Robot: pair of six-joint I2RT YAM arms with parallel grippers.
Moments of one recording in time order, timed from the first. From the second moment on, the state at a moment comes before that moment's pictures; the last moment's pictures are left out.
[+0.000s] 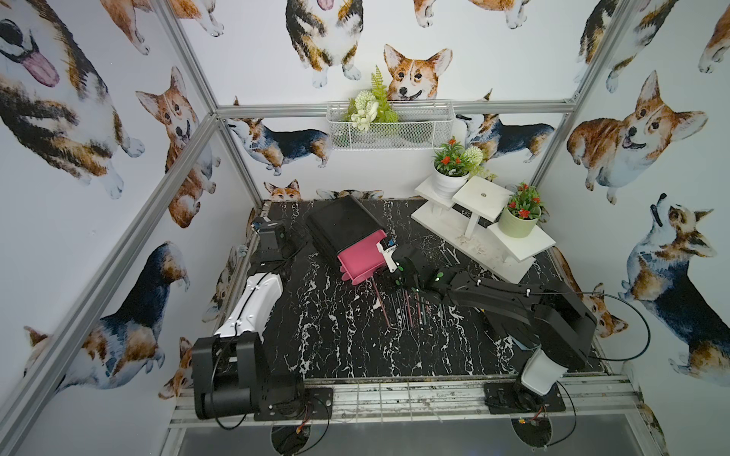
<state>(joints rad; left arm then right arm) 0.08 1.35 0.91 -0.08 -0.02 -0.71 0.96 1.69 1.14 -0.09 0.08 0.34</state>
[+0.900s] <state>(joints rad) 0.08 1.34 0.91 -0.10 -0.02 -0.71 0.96 1.63 1.11 -0.10 0.11 0.34</state>
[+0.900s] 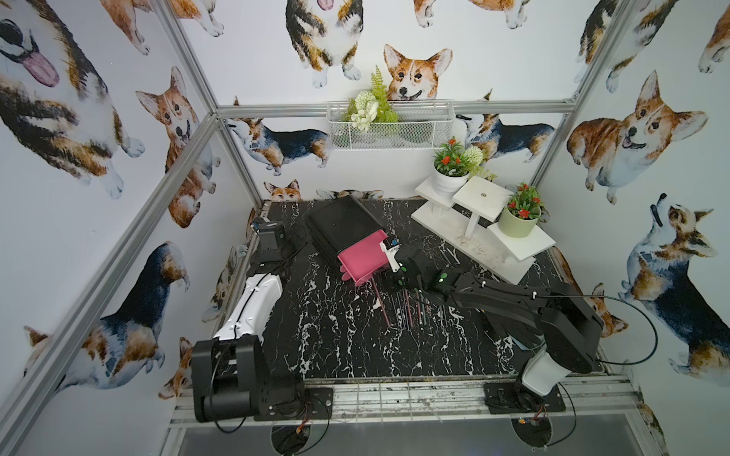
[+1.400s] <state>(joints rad) 0.08 1.31 0.91 -0.11 -0.05 -0.70 0.95 1.33 0.98 -0.37 0.23 0.45</state>
